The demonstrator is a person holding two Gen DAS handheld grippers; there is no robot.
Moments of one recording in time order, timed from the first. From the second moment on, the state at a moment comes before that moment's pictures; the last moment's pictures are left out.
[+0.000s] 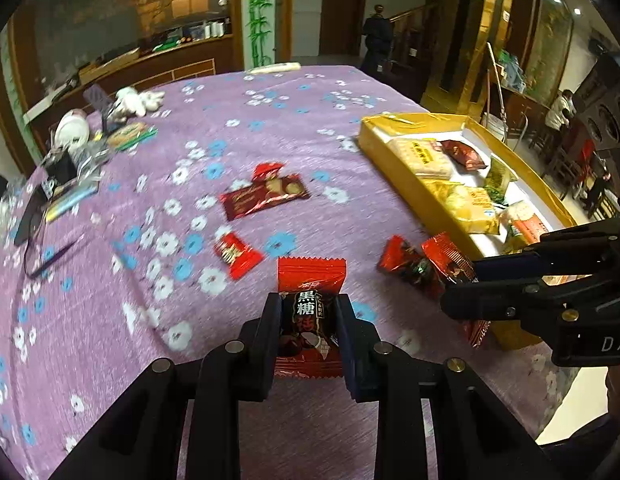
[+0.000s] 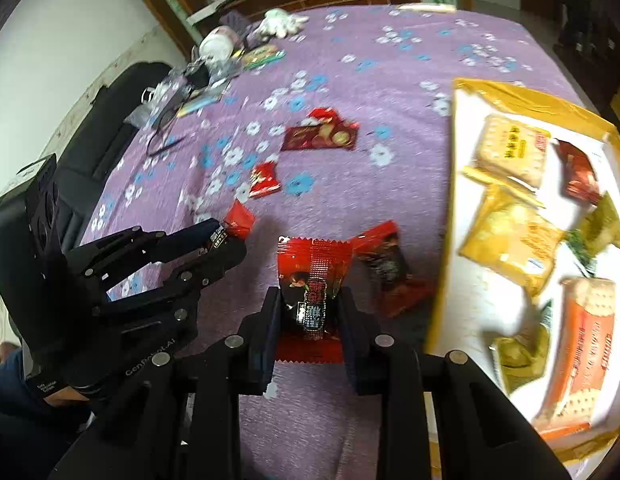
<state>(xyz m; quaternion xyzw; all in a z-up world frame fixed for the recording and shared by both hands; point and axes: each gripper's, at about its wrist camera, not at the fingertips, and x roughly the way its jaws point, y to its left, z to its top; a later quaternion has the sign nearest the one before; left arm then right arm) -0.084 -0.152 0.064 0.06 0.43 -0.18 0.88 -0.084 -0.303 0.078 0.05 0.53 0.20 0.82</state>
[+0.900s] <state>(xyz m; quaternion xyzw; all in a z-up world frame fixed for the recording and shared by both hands) -0.081 -0.265 0.091 0.16 0.39 -0.25 0.87 -0.109 -0.418 0.091 0.15 0.49 0.11 0.85</state>
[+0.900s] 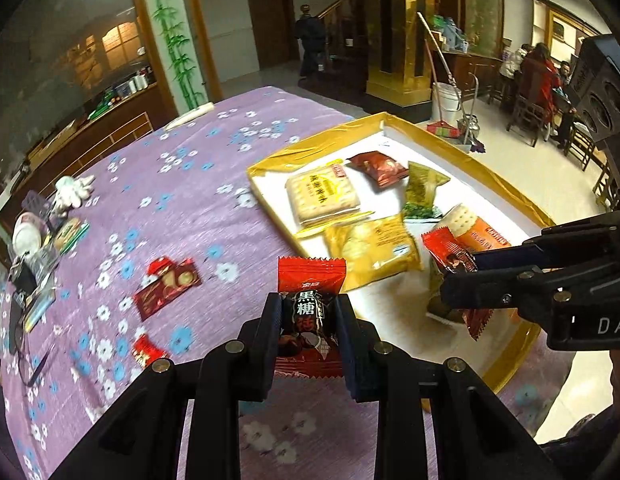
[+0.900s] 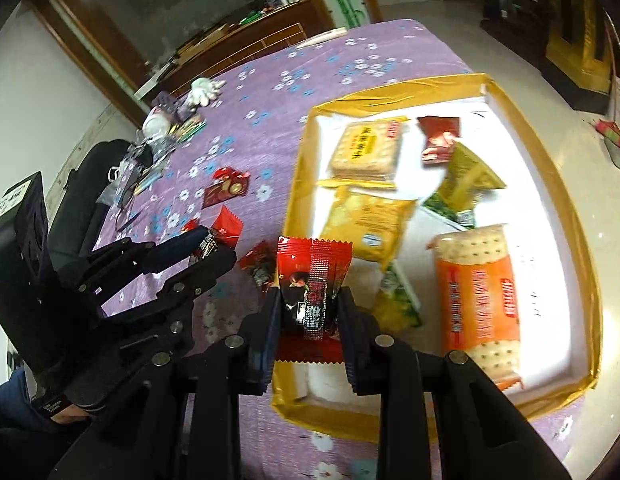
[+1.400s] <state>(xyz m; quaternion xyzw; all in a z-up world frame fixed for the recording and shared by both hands) -0.080 -0.309 0.087 0.17 0.39 -0.28 0.86 -0.115 -0.462 0.088 0.17 0.50 0.08 0.85</state>
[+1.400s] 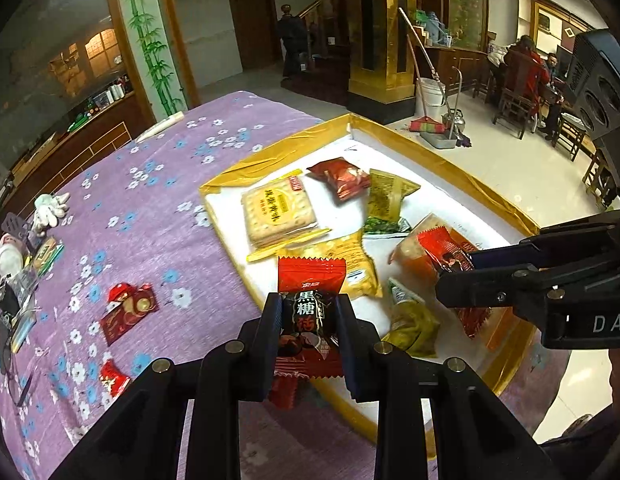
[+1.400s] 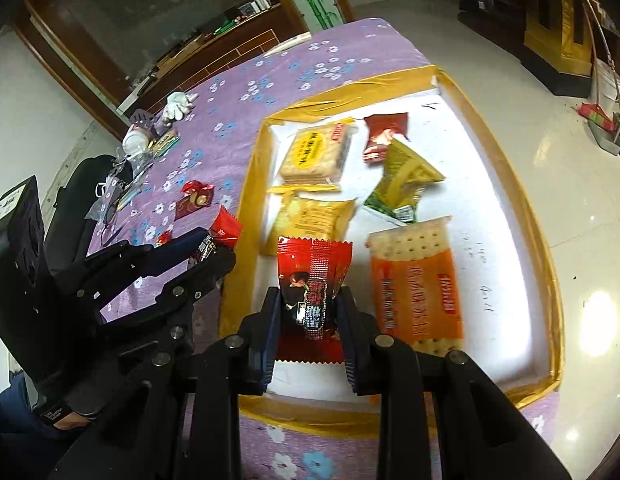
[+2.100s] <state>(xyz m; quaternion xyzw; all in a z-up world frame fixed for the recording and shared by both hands) -0.092 -0.354 0.061 0.18 0.42 -0.32 0.83 -0.102 -0.508 0.075 0.19 0.51 0.03 0.84</state>
